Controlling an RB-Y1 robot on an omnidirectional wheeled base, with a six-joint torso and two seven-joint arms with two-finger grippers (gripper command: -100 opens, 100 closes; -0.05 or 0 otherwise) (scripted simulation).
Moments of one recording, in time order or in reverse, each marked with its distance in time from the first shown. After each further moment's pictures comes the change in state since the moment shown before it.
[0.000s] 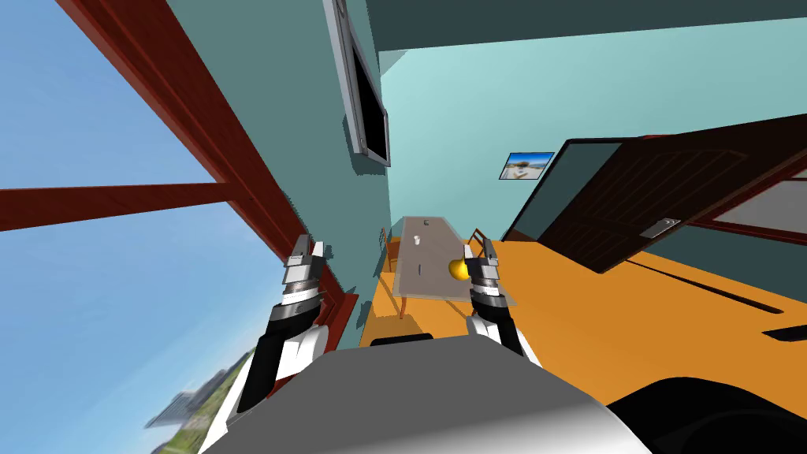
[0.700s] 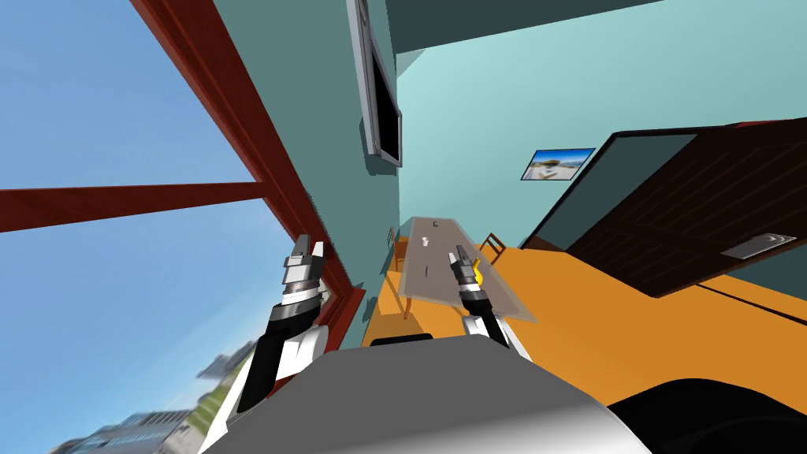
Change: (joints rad) left arm 0.000 0.000 0.000 0.000 0.000 0.000 0.000; right arm -0.074 -0.108 0.044 0.176 0.106 0.118 -0.062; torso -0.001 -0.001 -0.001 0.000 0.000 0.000
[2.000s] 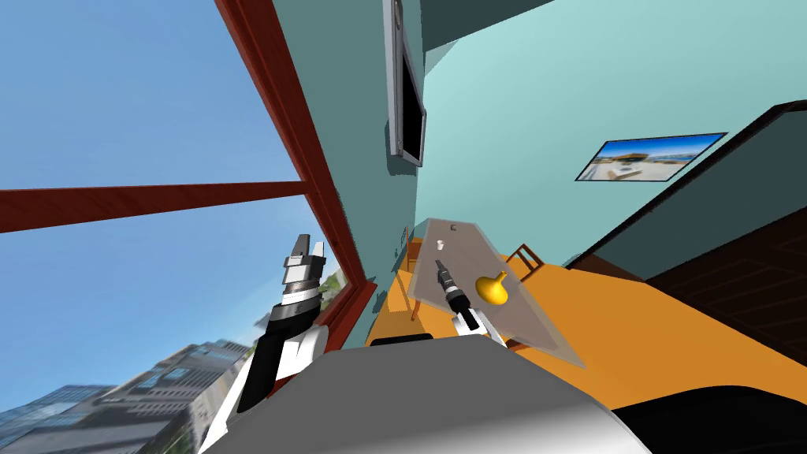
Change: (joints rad) left arm 0.000 0.000 0.000 0.000 0.000 0.000 0.000; right arm -0.164 -0.070 0.081 0.376 0.206 0.223 -0.114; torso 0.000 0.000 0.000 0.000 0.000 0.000
